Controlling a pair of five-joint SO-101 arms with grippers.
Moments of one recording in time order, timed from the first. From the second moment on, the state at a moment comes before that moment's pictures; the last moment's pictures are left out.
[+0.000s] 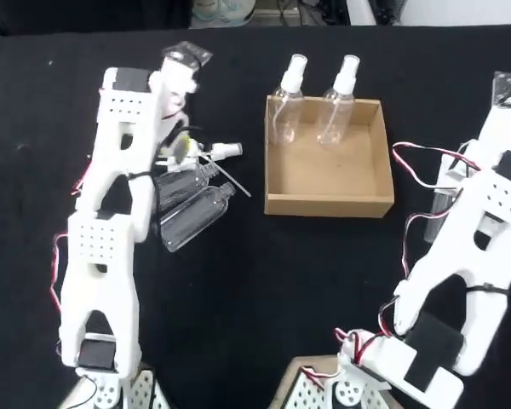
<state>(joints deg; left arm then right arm) -0.8 48.7 -58.2 94.2 -27.6 34.0 -10.0 11.3 68.7 17.2</state>
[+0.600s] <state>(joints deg) -18.4 51.8 -58.2 94.8 -34.5 33.4 -10.0 12.8 68.6 17.1</state>
